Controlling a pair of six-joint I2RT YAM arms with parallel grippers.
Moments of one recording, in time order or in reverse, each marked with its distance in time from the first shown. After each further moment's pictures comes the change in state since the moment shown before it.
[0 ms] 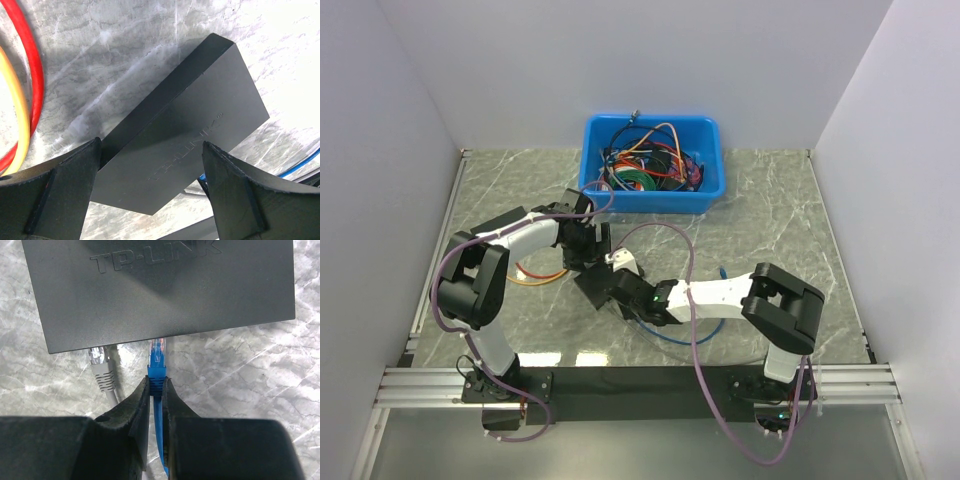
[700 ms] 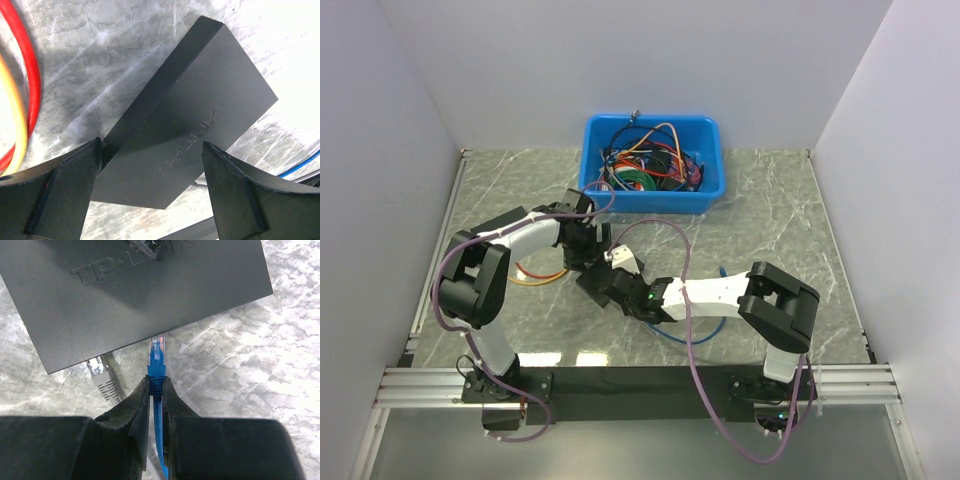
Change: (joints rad) left arm -0.005 0.005 0.004 -0.003 -0.003 0.003; right arm 0.007 0.024 0.058 -0.090 0.117 0.000
